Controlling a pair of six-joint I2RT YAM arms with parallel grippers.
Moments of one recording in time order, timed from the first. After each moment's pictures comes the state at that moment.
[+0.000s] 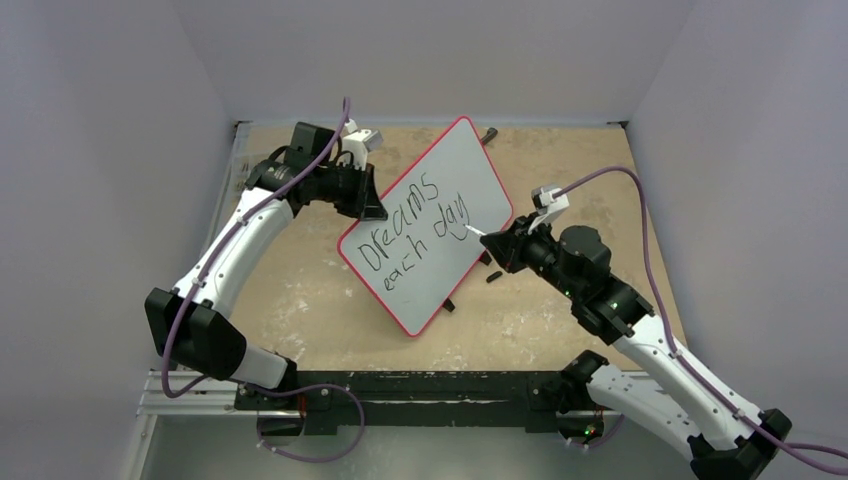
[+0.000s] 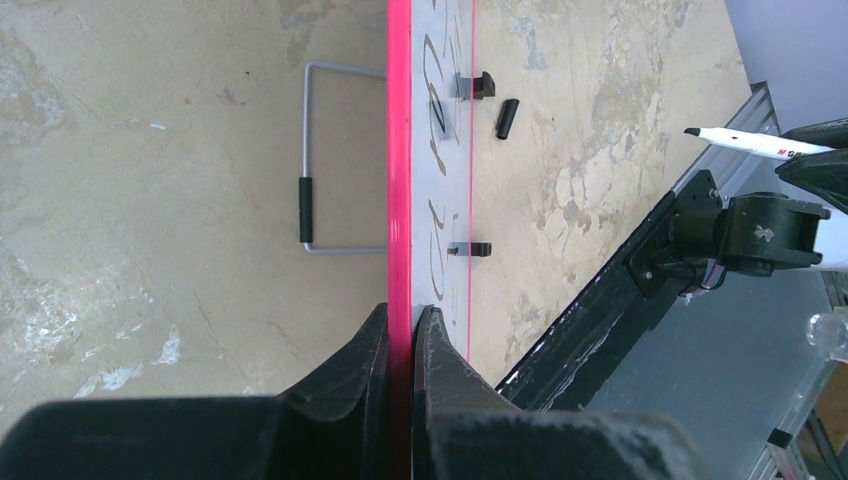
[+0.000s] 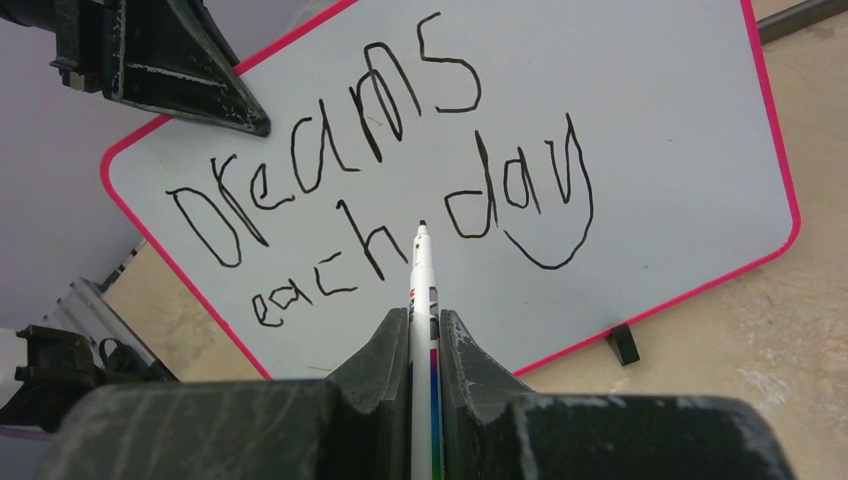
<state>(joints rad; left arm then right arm) -0.35 1.46 1.44 -0.83 0.53 -0.09 0.65 0.74 0.76 -0.22 -0.01 0.38</state>
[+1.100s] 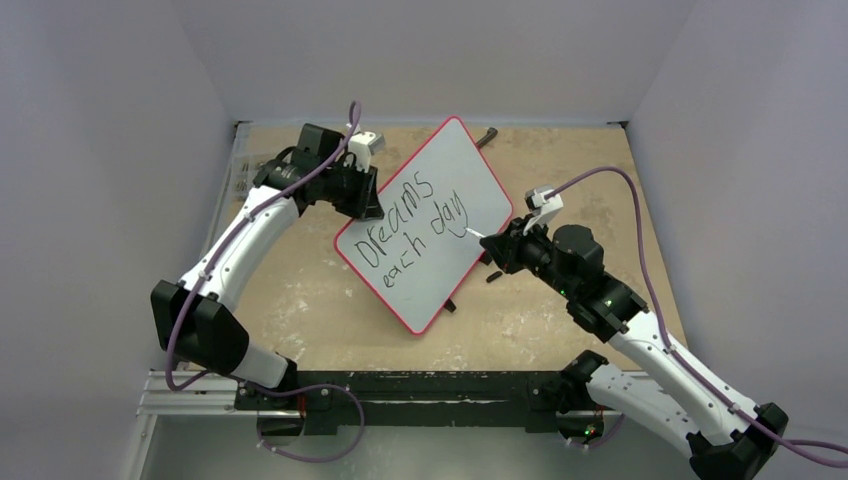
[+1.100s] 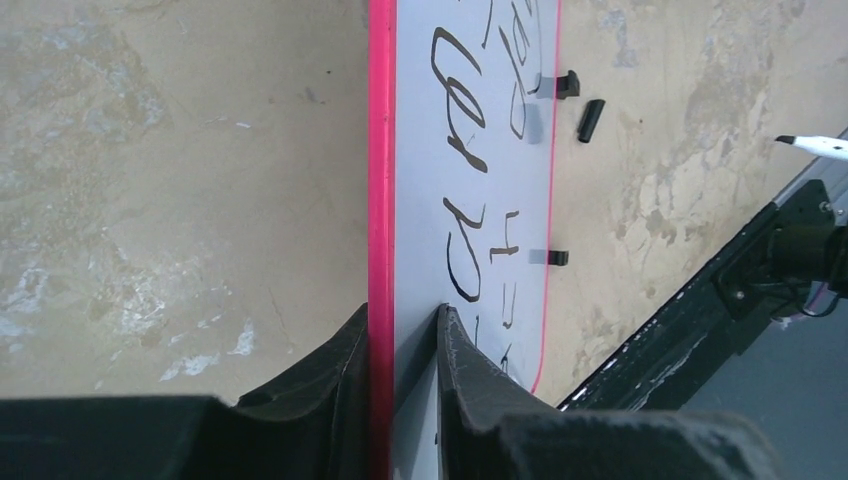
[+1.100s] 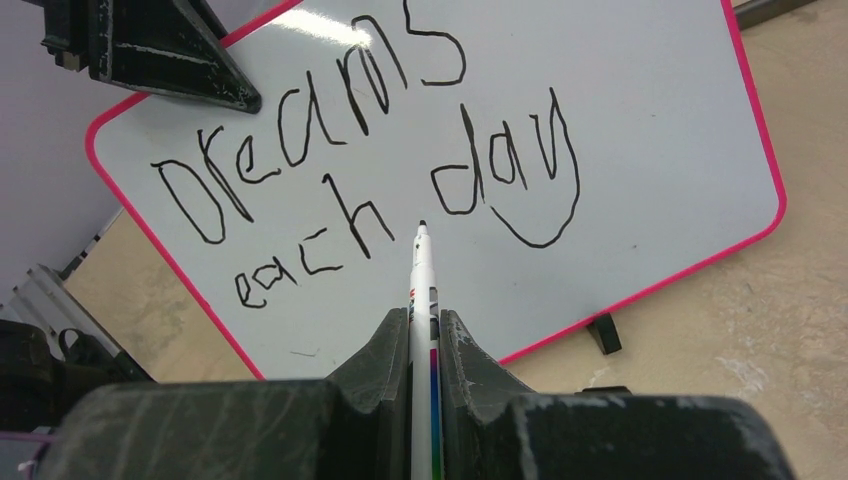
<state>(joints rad) -0.36 1.48 1.44 -0.82 0.41 -0.03 0.65 0.76 0.74 -0.23 0.01 0.35</state>
